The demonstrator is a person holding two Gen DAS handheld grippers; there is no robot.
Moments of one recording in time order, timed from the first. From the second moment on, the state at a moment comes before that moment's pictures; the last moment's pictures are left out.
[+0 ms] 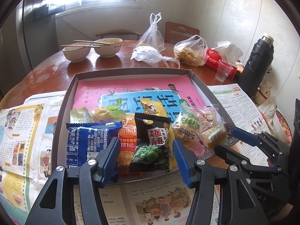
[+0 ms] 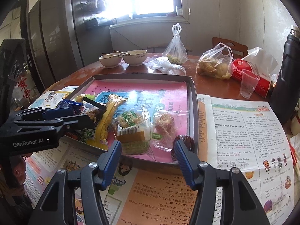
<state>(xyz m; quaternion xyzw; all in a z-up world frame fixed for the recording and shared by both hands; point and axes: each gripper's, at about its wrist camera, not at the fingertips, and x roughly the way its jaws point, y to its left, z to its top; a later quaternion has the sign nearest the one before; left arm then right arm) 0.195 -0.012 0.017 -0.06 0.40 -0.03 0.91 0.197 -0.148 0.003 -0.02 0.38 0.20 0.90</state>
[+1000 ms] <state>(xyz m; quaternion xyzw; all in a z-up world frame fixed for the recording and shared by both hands) 0.203 -0.009 0.006 -0.04 0.40 0.01 0.91 0.194 -0.144 0.004 -0.02 0.38 0.20 0.90</state>
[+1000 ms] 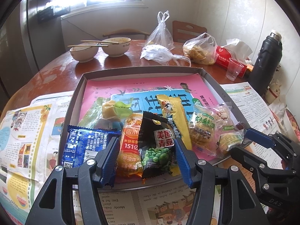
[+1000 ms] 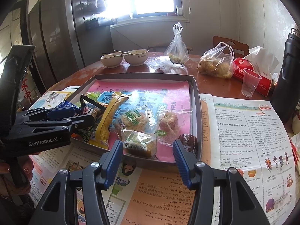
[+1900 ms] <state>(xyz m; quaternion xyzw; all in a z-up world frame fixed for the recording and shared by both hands) 0.197 -0.010 0.013 -0.05 0.40 -0.01 0.91 0.190 -0.147 0.013 -0.01 0.36 0.19 0.91</state>
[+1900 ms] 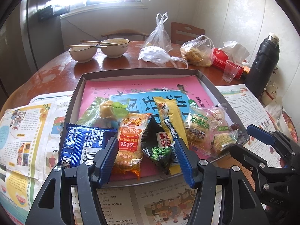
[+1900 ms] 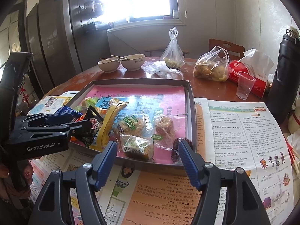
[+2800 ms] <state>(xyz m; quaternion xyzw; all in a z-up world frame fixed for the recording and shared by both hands) 0.173 -0.014 0.033 -0.06 0.37 -0.01 0.93 0.182 -0.156 0.032 0.01 0.33 0.18 0.93</state>
